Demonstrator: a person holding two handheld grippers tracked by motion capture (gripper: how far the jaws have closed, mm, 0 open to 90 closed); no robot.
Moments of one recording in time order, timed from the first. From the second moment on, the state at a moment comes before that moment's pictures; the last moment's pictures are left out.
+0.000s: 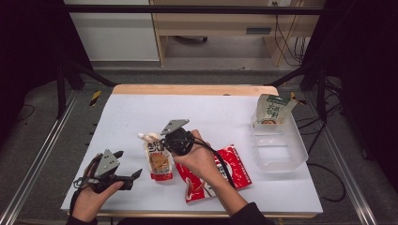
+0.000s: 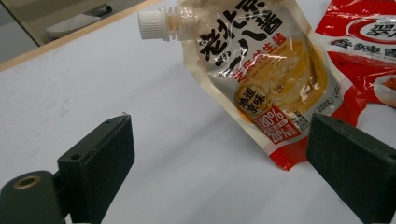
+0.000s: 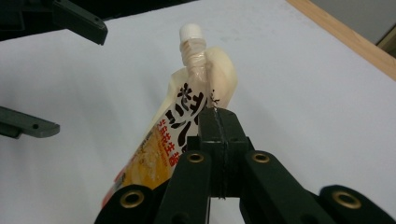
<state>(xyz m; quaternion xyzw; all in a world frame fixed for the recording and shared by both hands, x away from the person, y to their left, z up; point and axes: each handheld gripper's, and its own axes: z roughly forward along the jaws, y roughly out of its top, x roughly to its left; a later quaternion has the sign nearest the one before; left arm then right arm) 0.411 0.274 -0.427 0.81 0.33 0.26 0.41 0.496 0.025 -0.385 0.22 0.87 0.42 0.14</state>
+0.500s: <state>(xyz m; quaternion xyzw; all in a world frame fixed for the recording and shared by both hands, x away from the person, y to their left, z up) 0.415 0.283 -0.407 0.81 0.32 0.27 0.41 0.484 0.030 -0.363 0.17 0.88 0.43 0.14</state>
